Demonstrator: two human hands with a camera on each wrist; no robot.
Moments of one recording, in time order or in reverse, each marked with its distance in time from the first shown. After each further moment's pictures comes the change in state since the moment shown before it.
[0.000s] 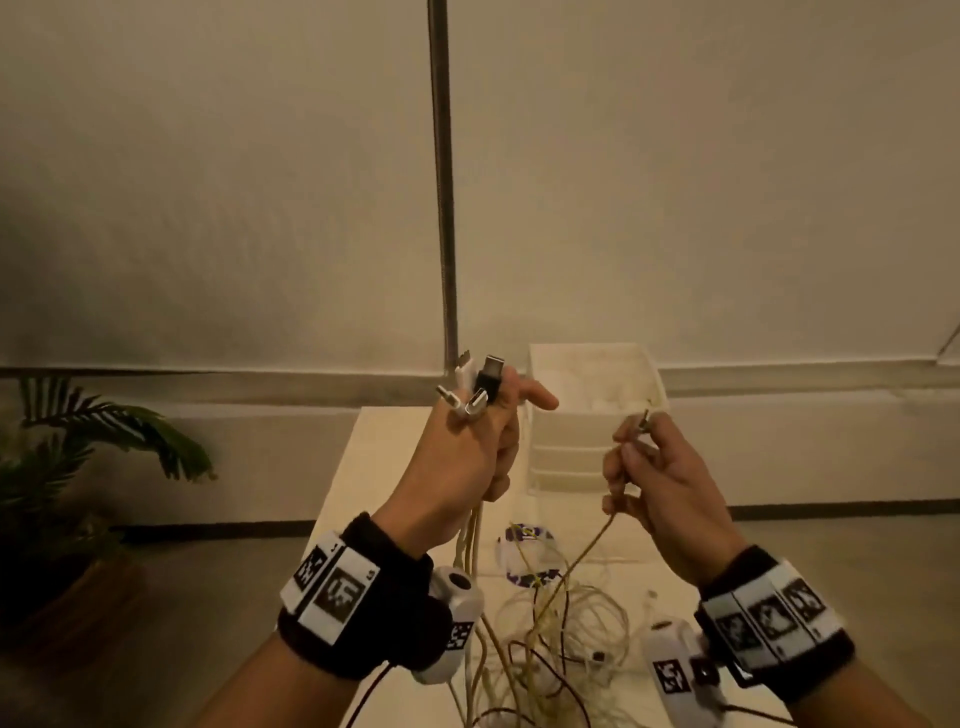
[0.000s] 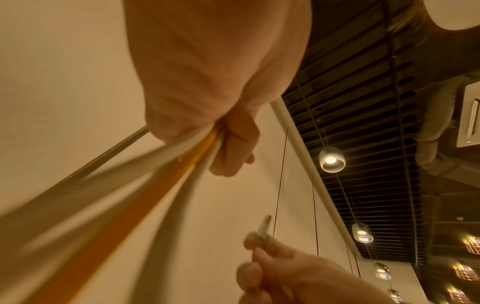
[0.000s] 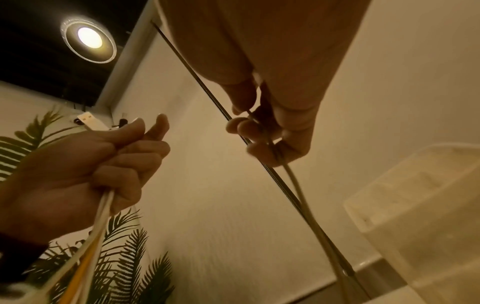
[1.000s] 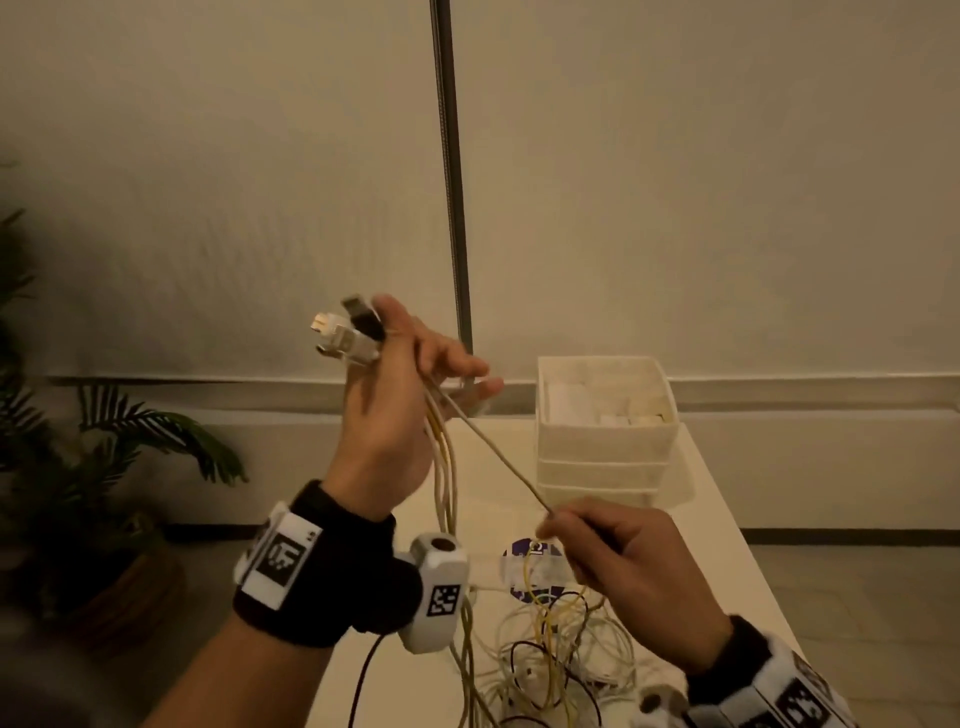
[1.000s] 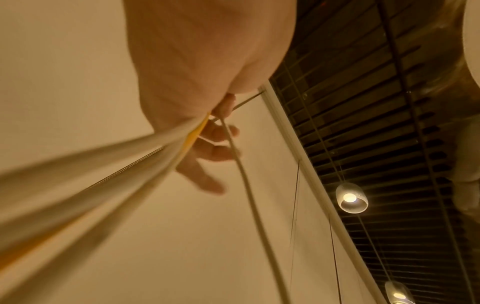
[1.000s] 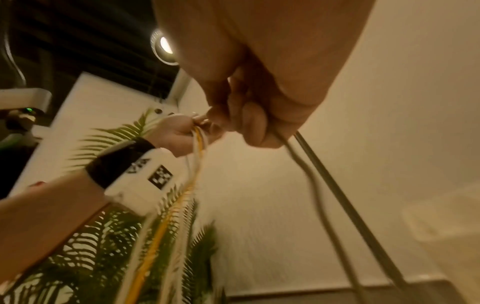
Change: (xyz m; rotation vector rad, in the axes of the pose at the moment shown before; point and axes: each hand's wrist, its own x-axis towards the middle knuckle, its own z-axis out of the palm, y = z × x) left_hand 0.017 0.042 0.011 -0.255 0.296 0.231; right_hand -0.037 -0.010 0.001 -0.255 -0.268 -0.198
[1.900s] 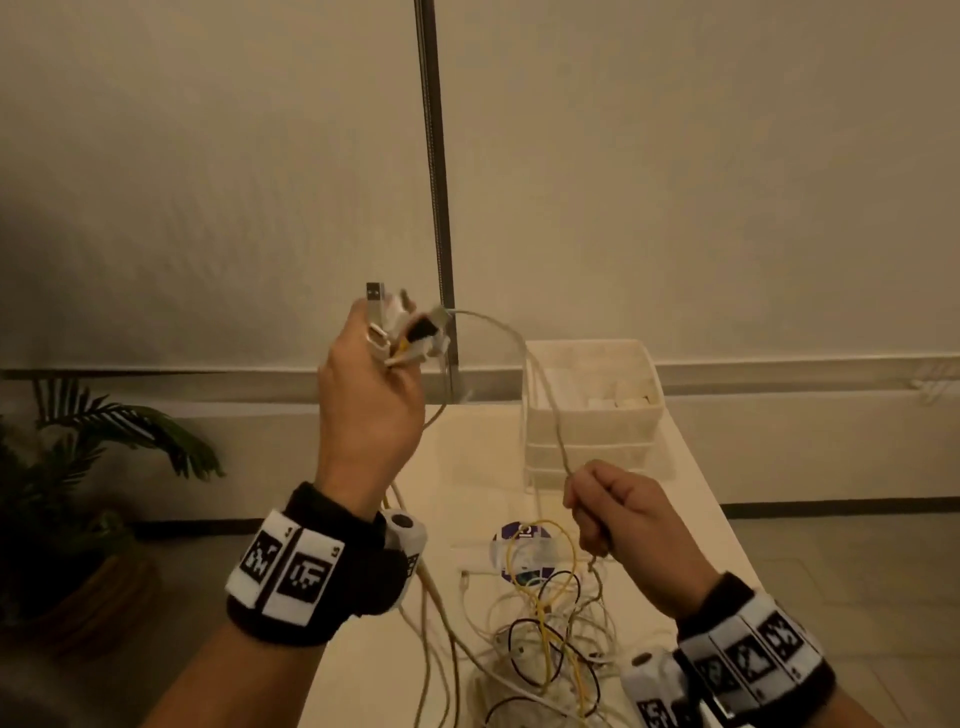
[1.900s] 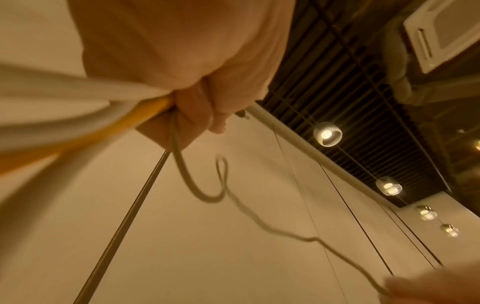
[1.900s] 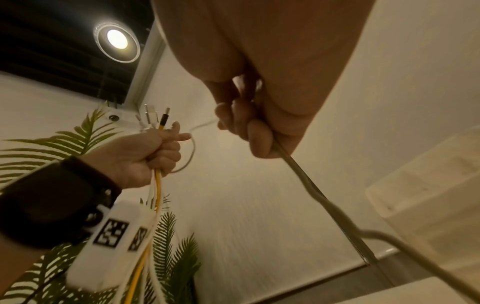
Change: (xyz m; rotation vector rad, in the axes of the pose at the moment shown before) left_hand 0.011 -0.013 -0.037 0.933 0.234 0.350; right_hand 0.017 0.025 -0.001 0.192 0.065 0.236
